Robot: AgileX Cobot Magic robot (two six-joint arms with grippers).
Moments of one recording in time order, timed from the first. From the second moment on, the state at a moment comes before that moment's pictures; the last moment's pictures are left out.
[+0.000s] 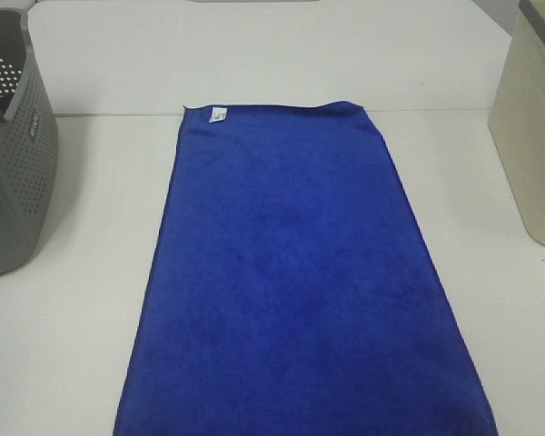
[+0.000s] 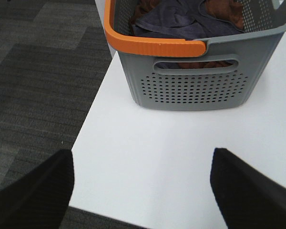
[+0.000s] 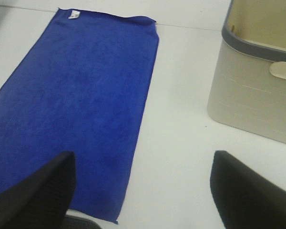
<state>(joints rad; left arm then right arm) 0.03 0.23 -0.69 0.30 1.15 -0.17 -0.05 0.20 -0.75 0.19 1.14 -0.23</state>
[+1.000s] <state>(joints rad) 0.03 -0.01 -0.53 0.12 1.10 -0.05 -0.05 0.00 -0.50 0.23 1.08 -0.20</state>
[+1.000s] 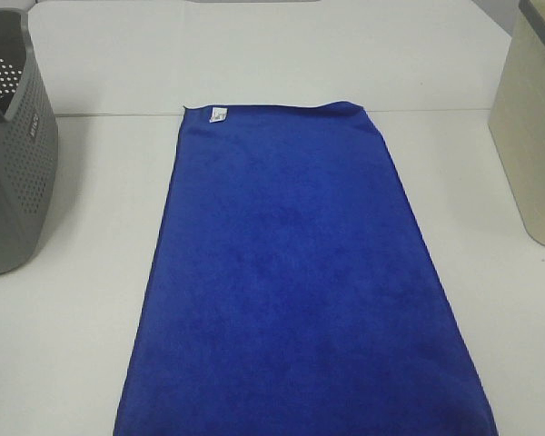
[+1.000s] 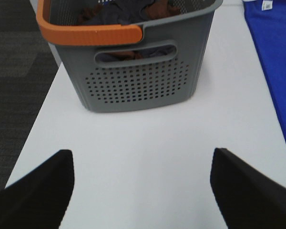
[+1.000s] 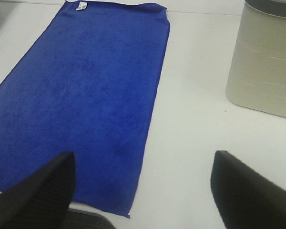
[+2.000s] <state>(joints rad) 0.03 -0.01 -0.51 0.05 1.05 -0.06 -0.05 0.00 -0.50 0.22 1.07 -0.20</state>
